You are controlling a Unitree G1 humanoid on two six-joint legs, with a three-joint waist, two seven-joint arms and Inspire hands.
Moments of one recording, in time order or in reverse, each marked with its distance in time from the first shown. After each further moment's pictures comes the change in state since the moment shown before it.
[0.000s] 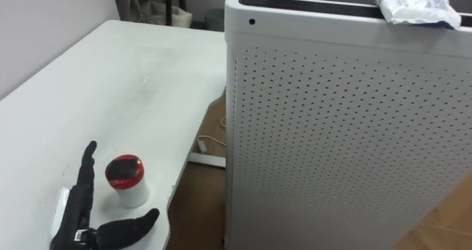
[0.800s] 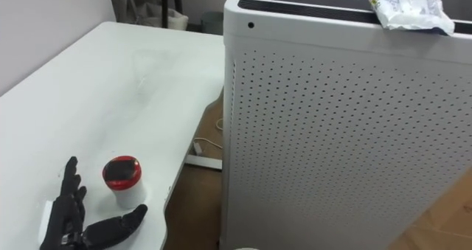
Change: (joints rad) left arm -0.039 -0.003 0.004 0.098 -0.238 -0.011 0.029; right arm 0.004 0.013 0.001 -0.017 -0.002 0.000 -0.018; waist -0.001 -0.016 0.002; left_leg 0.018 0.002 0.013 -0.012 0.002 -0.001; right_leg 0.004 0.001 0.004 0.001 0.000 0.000
